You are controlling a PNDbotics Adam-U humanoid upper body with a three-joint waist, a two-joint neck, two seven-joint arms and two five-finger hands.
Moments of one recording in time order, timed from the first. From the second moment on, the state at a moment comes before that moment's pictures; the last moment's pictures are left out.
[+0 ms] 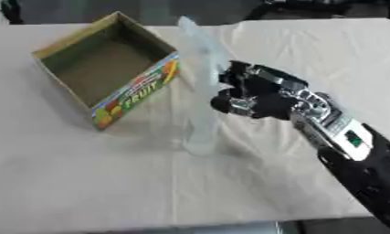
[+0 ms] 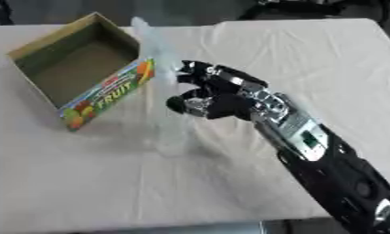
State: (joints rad) left arm -0.28 0.50 0.11 -1.60 0.40 -0.02 0.42; right arm -0.45 -0.52 0.33 -1.73 -0.38 0.15 0.33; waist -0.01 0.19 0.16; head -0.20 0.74
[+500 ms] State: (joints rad) left arm -0.28 0.50 0.11 -1.60 0.40 -0.02 0.42; right arm -0.45 -0.51 0.34 -1.71 -0.38 0.16 0.35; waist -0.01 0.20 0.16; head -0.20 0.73
